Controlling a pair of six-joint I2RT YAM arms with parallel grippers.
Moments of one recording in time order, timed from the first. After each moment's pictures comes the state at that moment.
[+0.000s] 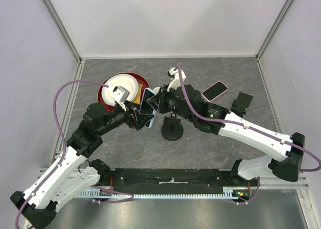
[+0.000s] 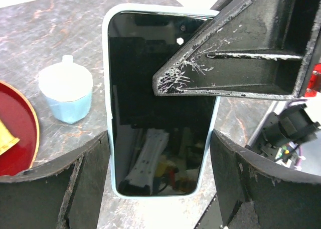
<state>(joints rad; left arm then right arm) -0.61 0.70 0.78 -0.21 0.26 -0.26 1.04 1.37 1.35 -0.23 0.24 0.63</state>
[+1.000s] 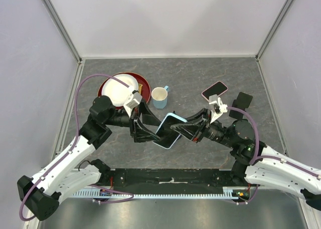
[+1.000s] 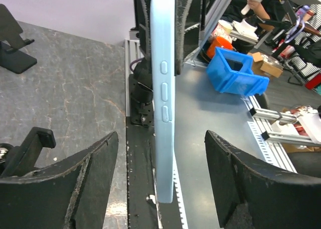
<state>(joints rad) -0.61 0.86 0.78 0.14 1.08 -0.38 1.04 0.69 0.67 0.28 -0.16 0.49</state>
